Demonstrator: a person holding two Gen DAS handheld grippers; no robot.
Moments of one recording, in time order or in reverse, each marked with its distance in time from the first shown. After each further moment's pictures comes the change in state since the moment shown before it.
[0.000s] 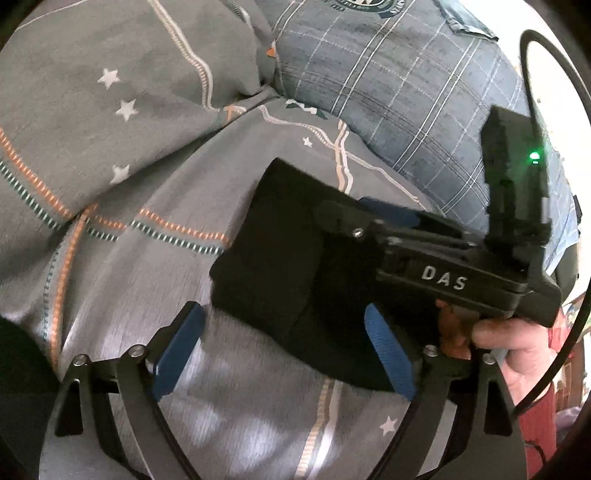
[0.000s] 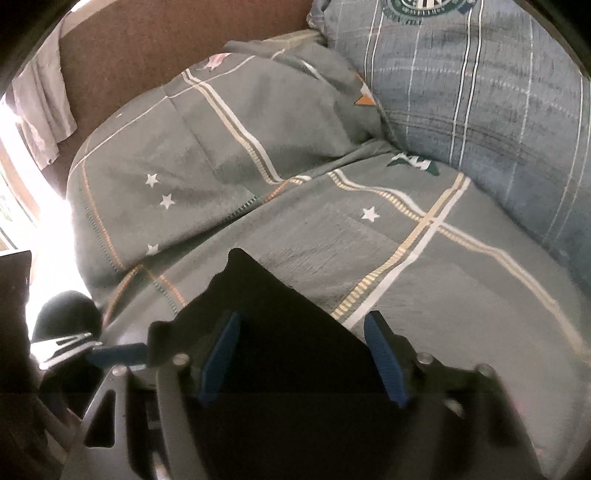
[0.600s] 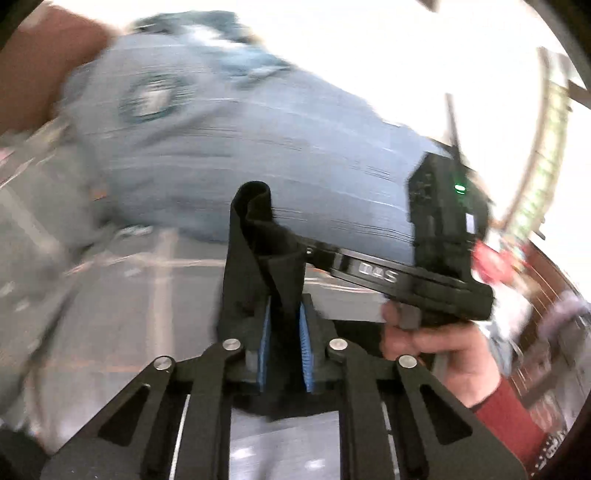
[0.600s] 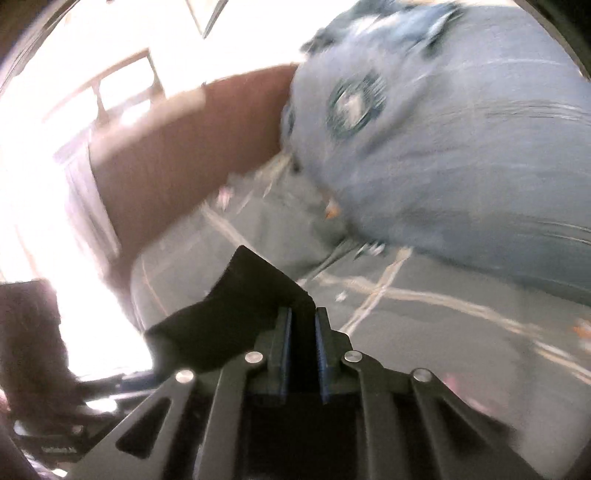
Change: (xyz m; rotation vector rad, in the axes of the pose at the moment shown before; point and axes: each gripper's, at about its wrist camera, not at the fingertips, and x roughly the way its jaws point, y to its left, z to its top) left arm -0.093 -0.157 -0.006 0.477 -0.235 -0.368; right arm -0.195 -0.066 -0.052 0.230 -0.450 0.037
